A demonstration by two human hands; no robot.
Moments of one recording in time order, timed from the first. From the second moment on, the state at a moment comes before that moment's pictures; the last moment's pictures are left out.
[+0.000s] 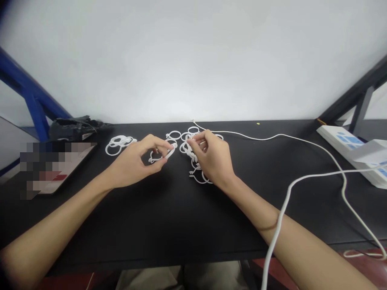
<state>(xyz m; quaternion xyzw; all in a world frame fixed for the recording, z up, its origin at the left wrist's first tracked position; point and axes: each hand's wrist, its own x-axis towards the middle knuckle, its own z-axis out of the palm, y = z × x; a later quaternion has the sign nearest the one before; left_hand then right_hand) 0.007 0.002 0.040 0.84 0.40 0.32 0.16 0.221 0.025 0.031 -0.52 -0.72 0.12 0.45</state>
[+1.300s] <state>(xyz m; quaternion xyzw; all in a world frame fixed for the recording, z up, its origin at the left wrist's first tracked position) 0.016 0.001 0.033 0.87 0.40 0.28 0.01 0.218 0.012 0.030 -0.32 -0.86 0.12 0.39</state>
